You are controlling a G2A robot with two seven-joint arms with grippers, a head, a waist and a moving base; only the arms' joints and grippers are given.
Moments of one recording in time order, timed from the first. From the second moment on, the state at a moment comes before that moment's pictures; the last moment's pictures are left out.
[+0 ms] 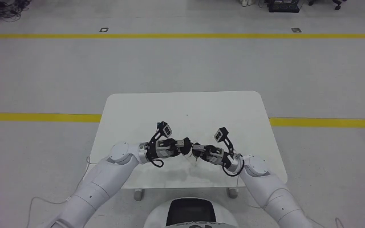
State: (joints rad) left arm 1.24 -1.10 -0.89 -1.29 -0.89 -0.26 -1.14; right arm -1.40 -1.25 1.07 -1.17 0.66 -0.32 1.05
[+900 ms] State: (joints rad) left arm 1.24 -1.10 -0.89 -1.29 -0.89 -0.26 -1.14; right arm -1.39 -1.25 1.06 -1.17 0.62 -0.31 1.03
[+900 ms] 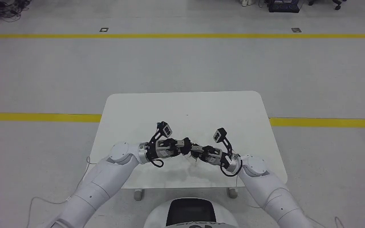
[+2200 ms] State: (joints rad) left arm 1.24 -1.10 -0.89 -1.30 -0.86 -0.26 -1.11; right arm -1.37 -1.25 1.03 -1.15 0.59 -0.29 0.95
